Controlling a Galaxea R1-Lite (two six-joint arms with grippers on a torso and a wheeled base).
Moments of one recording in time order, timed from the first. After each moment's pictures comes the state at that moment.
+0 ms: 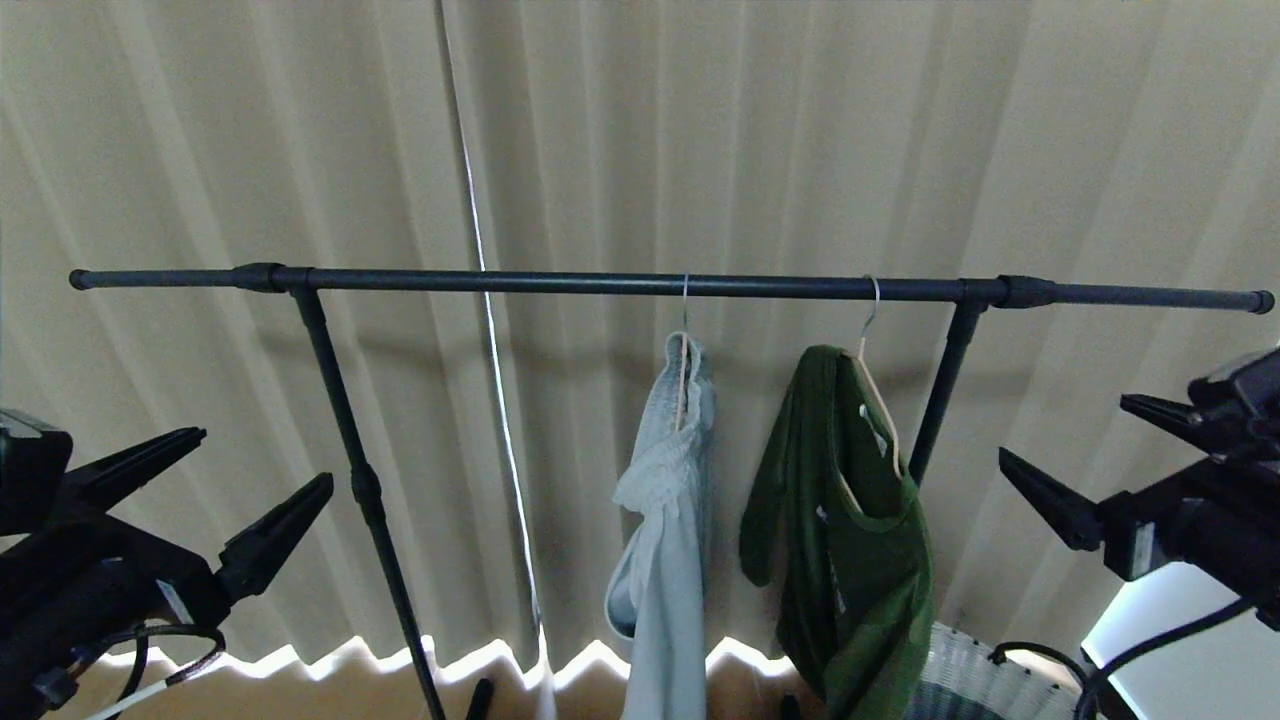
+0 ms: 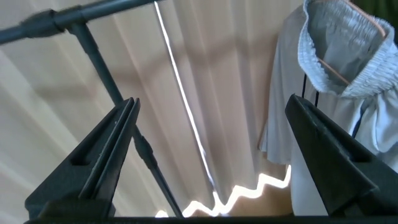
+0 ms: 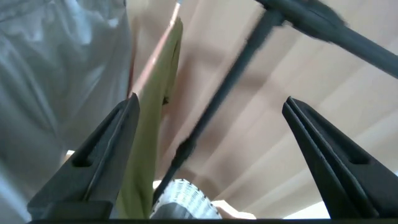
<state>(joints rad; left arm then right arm) -0.15 1.17 -0.14 -1.02 -0.09 0.23 0.31 1.22 -0.33 -0.74 -0.18 -0.30</state>
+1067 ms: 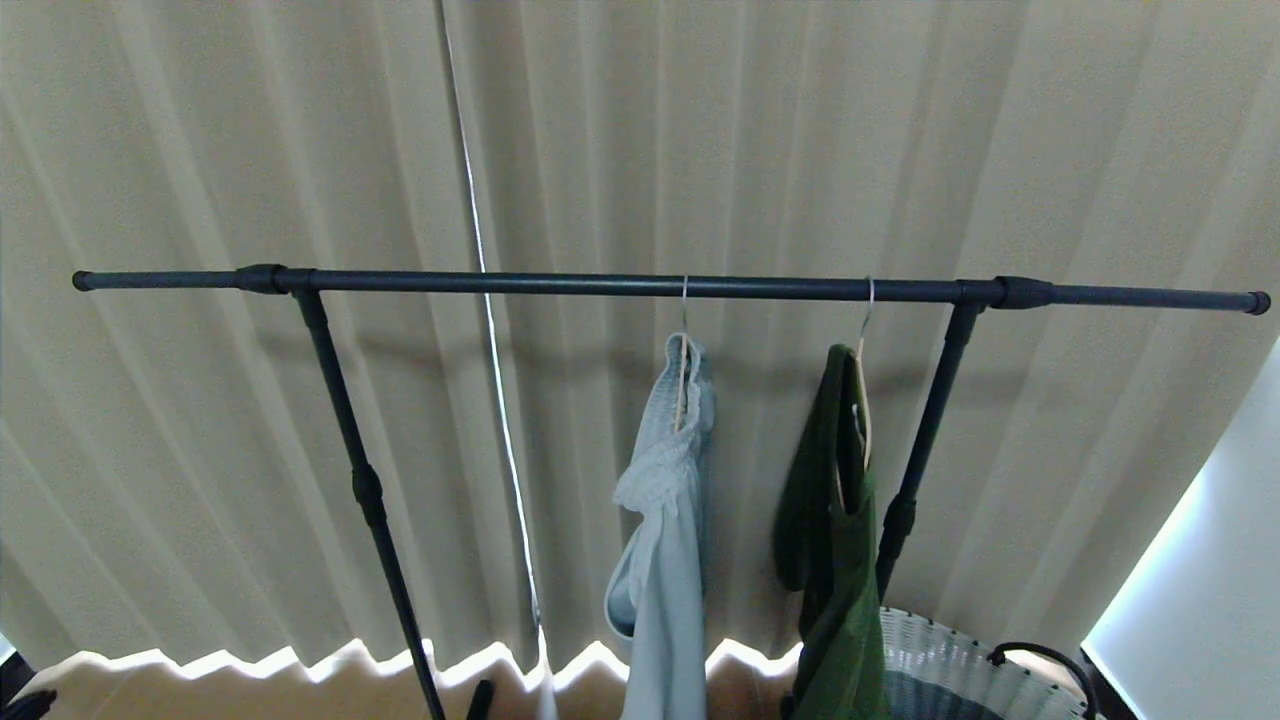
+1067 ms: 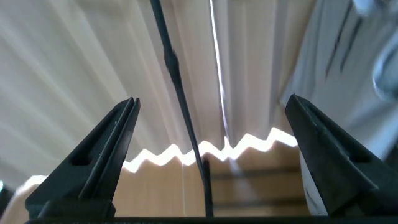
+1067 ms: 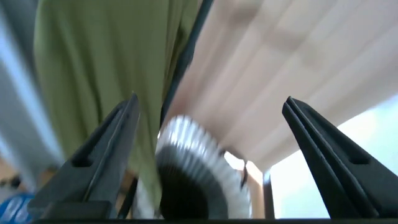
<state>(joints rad) 0.04 0.48 0.00 -0.22 -0.09 0.20 0.24 0.44 -0.10 -0.02 -0.18 -0.24</state>
